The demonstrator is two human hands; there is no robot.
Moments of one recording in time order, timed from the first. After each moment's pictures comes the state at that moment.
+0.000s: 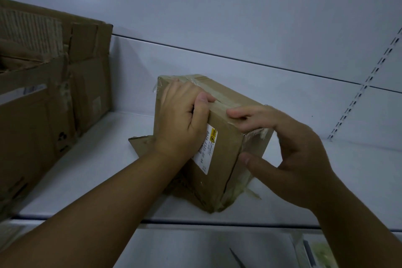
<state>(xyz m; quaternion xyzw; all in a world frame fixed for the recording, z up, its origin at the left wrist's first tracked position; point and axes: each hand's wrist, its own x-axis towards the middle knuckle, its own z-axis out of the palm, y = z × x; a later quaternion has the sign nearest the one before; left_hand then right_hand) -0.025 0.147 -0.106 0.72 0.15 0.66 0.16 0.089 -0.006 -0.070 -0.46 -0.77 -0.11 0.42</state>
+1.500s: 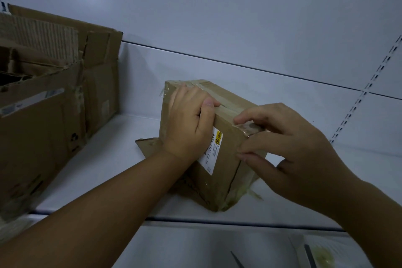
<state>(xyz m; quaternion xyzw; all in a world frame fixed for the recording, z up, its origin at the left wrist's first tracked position) -0.023 0.146 -0.104 0.72 0.15 0.66 0.18 0.078 -0.016 -0.051 -0.50 -0.78 -0.29 0.24</state>
